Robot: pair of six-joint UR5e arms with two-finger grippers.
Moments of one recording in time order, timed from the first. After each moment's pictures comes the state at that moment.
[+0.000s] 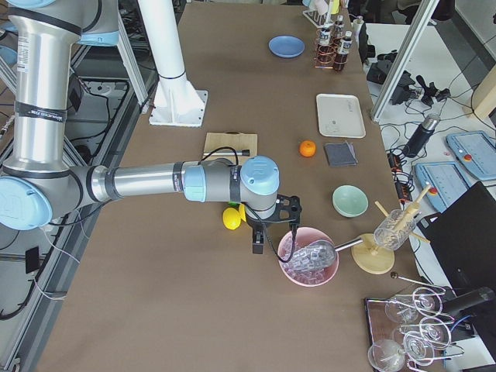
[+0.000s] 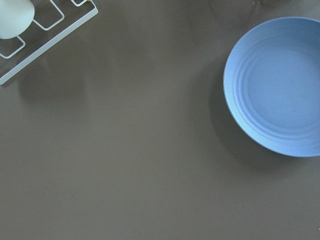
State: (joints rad) left arm -1.52 -1.32 -1.88 -1.86 -2.30 -0.04; right arm 1.59 -1.73 1.86 -1.66 2.37 0.05
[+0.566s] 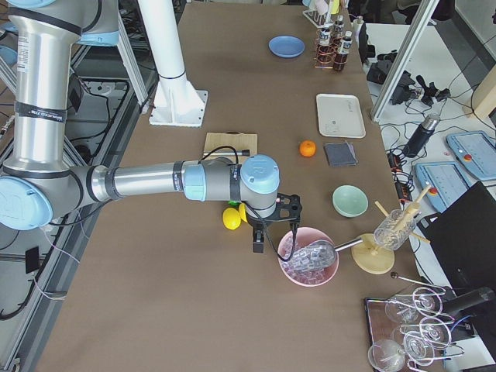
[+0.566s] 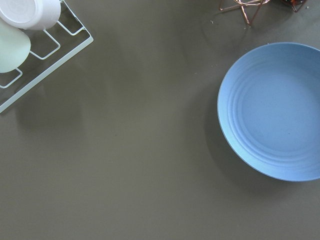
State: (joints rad) left arm -1.53 -1.34 -1.85 -1.89 -2.31 -0.03; right arm 1.59 -1.73 1.87 -1.66 2.38 0.05
